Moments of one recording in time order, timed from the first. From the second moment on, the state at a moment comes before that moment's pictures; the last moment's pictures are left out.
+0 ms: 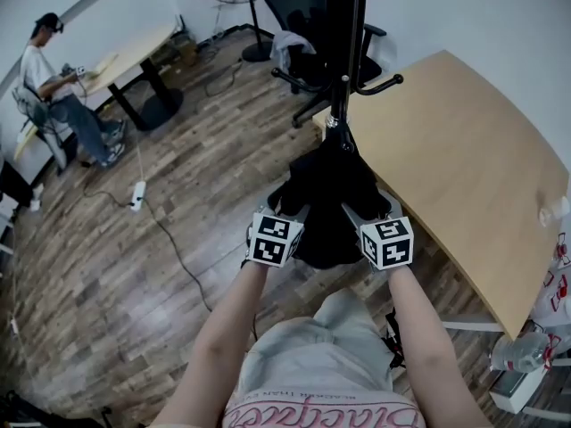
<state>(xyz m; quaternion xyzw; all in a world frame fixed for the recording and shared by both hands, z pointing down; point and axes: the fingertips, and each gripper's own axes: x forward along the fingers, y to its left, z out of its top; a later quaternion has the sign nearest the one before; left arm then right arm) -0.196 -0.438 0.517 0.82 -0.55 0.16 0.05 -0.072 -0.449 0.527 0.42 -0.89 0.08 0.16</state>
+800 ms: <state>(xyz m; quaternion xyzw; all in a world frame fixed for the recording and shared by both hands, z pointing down) -0.182 -0.452 0.541 0.85 -0.51 0.10 0.08 -0.071 -0.460 0.549 0.45 -0.88 0.09 0.10</state>
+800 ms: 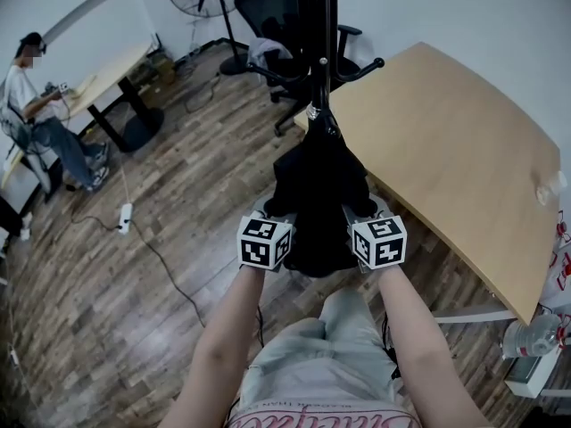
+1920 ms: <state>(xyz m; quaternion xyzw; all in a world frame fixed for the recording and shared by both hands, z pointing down) -0.175 -0.369 0.485 0.86 -0.47 0.14 0.13 -0.066 -0.374 0.500 0.45 -0.86 0.17 0.16</state>
